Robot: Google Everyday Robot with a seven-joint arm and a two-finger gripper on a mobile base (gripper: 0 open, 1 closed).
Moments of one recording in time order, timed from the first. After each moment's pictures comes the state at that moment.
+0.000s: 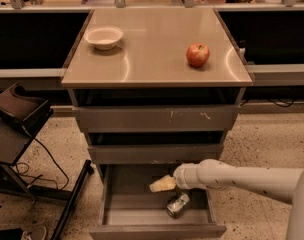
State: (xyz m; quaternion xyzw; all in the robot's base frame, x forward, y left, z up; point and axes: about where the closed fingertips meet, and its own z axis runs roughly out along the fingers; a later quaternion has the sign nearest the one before) arm 0.559 -0.070 0.407 -0.27 0.89 0.22 0.29
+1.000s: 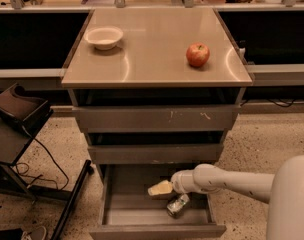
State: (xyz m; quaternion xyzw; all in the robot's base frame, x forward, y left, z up) arm 0.569 -0.062 0.333 -0.23 0.90 0.26 0.25
